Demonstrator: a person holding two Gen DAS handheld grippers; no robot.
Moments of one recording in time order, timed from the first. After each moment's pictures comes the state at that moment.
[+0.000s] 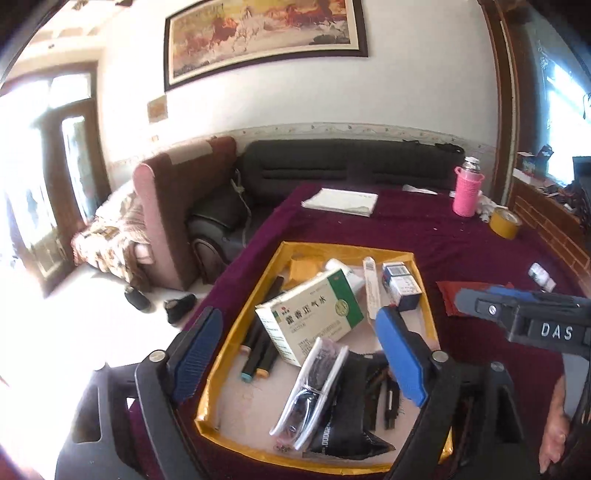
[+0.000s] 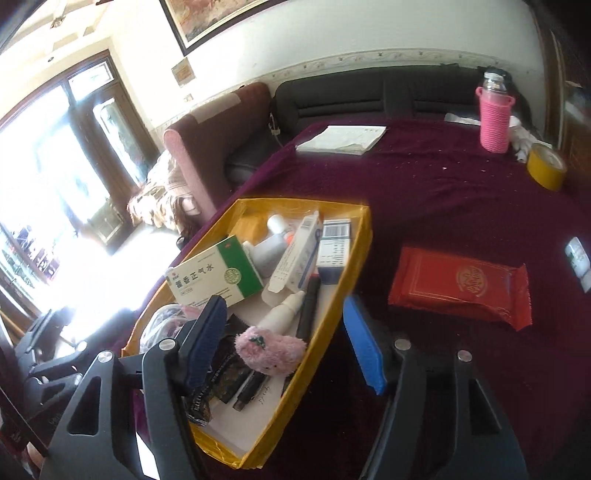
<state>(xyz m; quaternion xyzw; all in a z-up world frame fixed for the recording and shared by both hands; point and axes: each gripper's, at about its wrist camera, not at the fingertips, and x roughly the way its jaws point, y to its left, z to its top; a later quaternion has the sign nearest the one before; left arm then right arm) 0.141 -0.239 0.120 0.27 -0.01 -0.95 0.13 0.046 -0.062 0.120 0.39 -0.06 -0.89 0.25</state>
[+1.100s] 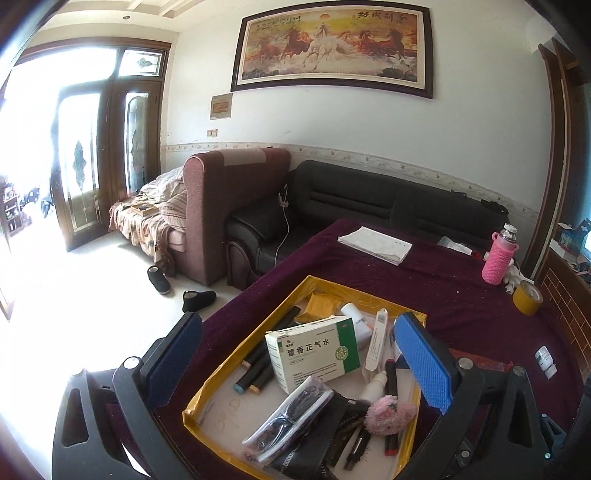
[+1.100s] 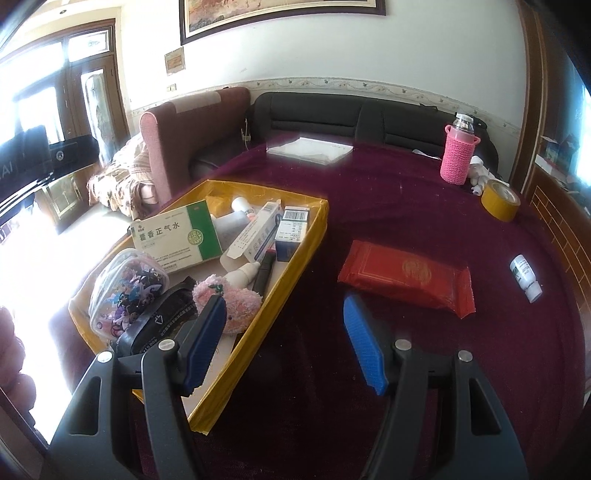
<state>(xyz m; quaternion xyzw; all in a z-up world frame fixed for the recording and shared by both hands) 0.142 -0.244 0.143 0.22 0.10 -0.95 0.21 0.094 -0.063 0.105 0.34 0.06 -0.92 0.19</state>
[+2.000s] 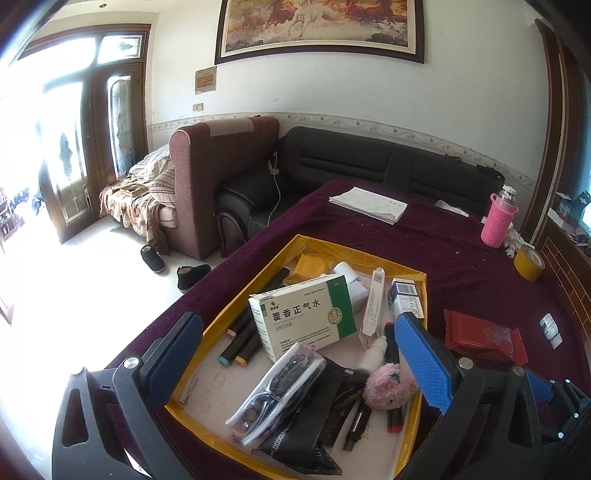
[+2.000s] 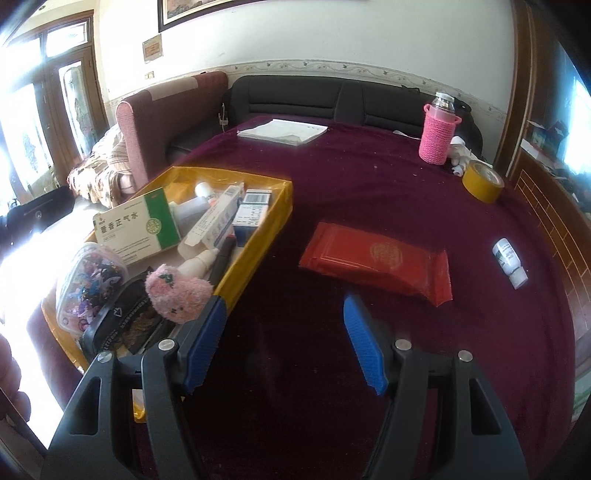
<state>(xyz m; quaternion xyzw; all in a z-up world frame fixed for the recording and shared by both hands) 0.113 -0.235 0.115 0.29 0.08 -0.94 0.18 0.073 -0.032 0.099 0.38 0.06 -0.91 0.14</state>
